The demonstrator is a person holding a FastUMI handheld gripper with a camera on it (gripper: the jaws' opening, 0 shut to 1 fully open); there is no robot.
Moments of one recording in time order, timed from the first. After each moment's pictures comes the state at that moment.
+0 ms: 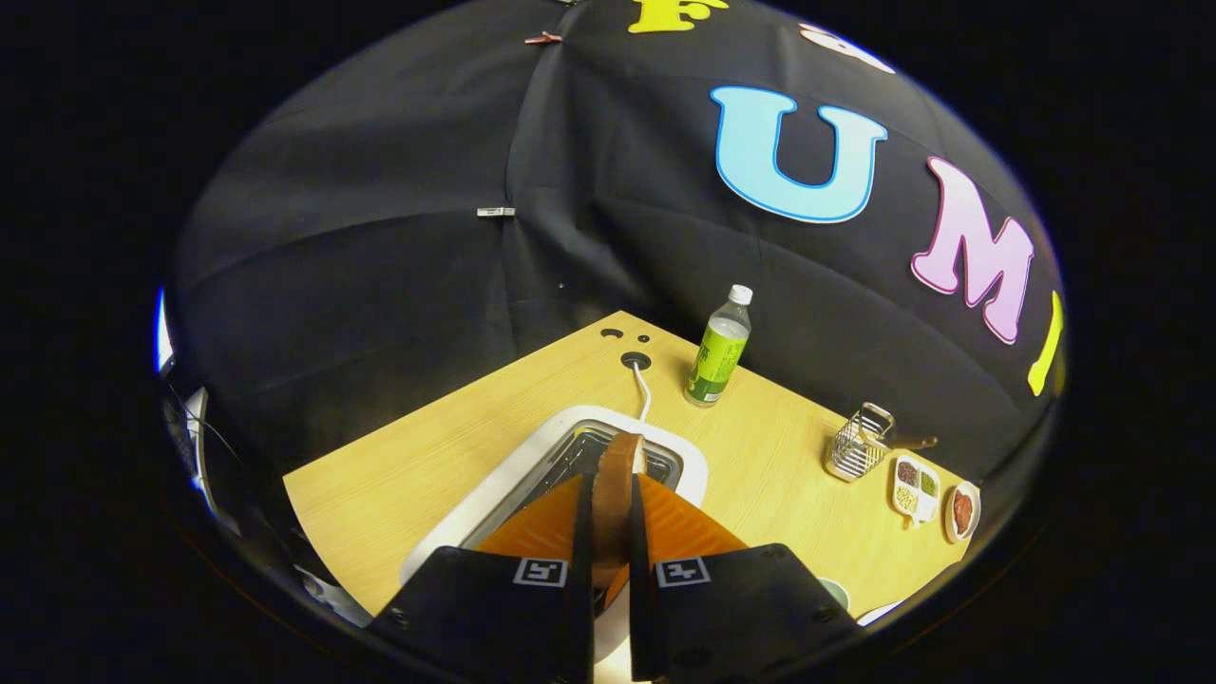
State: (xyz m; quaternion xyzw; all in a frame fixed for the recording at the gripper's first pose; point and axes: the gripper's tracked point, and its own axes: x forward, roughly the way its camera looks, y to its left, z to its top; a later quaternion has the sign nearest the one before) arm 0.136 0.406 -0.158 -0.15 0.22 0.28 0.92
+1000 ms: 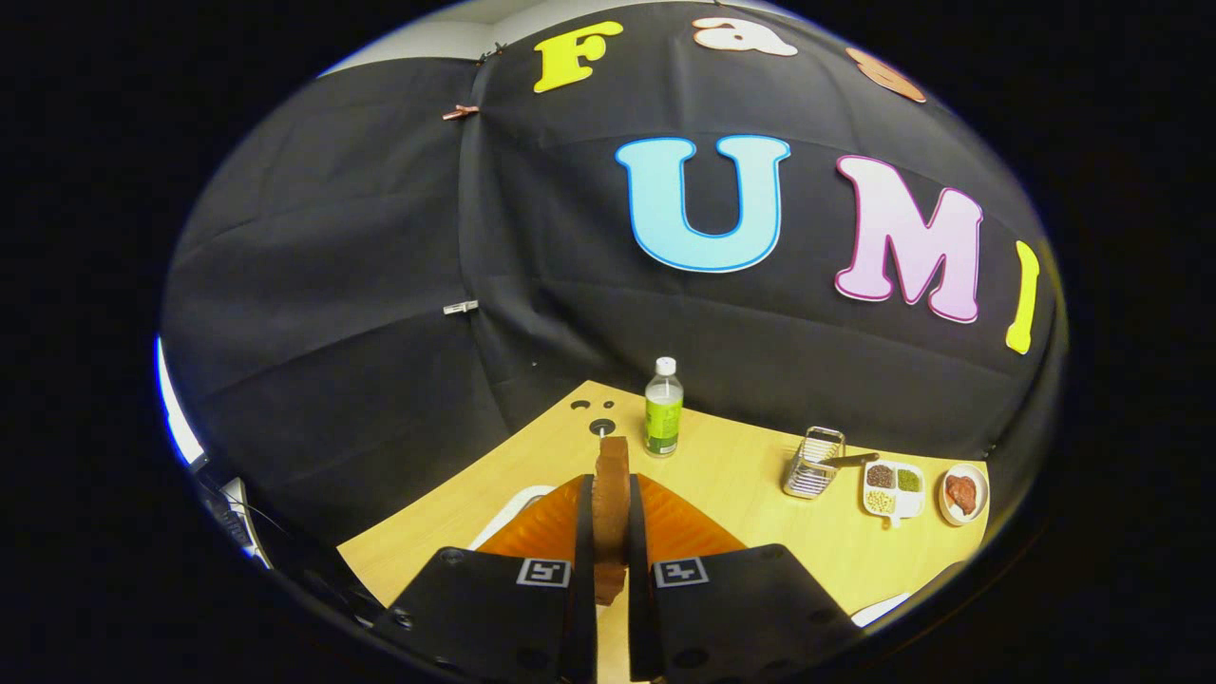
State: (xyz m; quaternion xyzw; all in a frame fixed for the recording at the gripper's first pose) arm 0.146 0.331 -0.042 -0.04 0.17 0.25 0.95
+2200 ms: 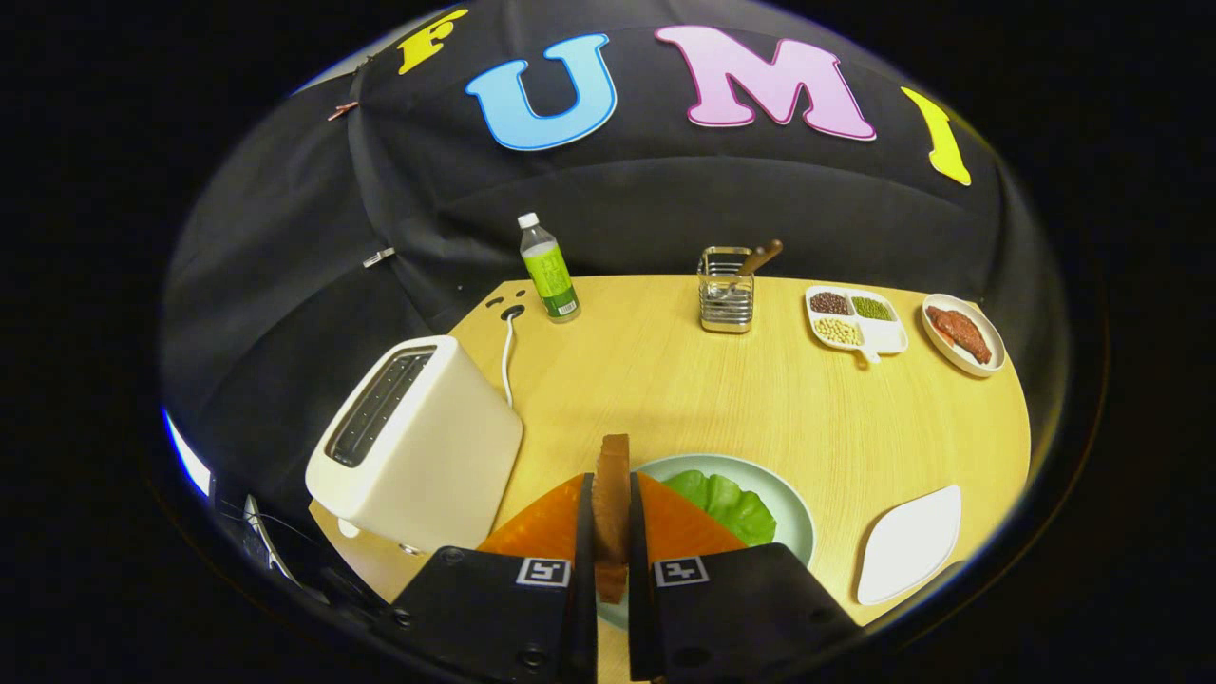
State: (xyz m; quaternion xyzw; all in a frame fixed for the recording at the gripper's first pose) arm 0.131 0.178 -0.208 0.04 0.31 0.19 0.93
